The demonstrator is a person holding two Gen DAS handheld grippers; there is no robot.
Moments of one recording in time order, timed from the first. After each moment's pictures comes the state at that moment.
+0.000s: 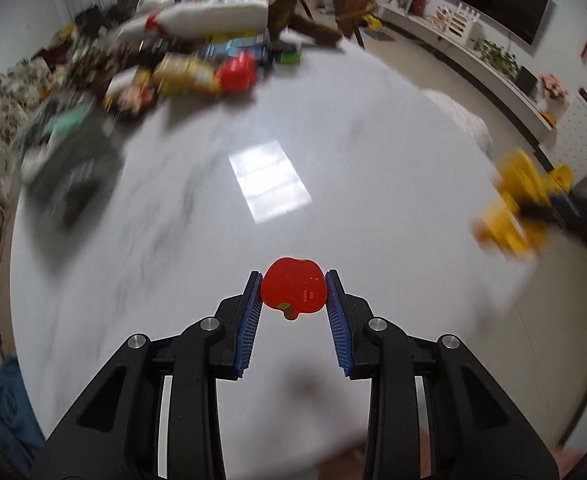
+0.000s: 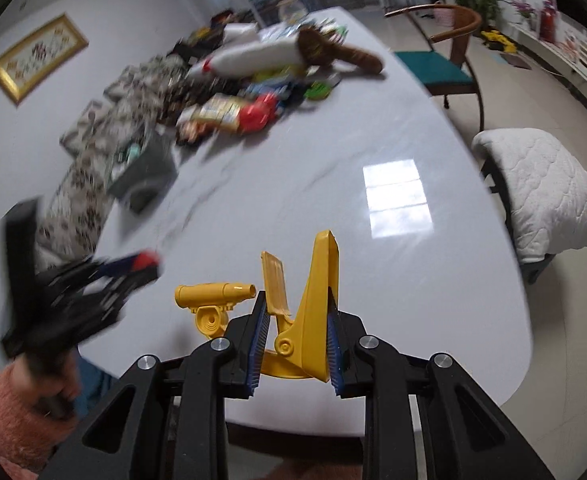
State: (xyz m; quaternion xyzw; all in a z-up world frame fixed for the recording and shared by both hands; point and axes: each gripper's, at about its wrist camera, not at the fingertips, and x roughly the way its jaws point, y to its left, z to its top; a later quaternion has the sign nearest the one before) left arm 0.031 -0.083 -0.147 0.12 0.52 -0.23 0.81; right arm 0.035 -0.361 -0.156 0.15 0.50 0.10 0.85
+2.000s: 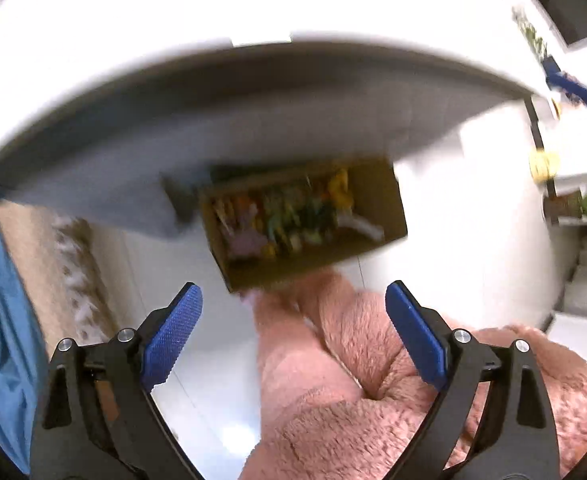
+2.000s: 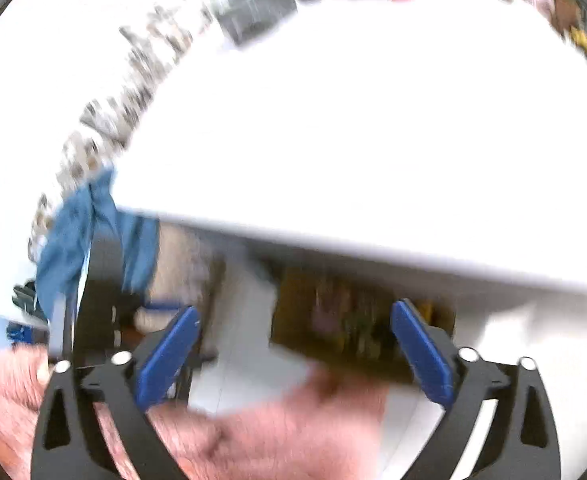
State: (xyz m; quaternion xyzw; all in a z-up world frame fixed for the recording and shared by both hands) left arm -0.119 0.033 -0.273 0.02 0.68 -0.19 0.71; right arm -0.025 -0.220 -0.168 0.07 0.52 0.22 0.82
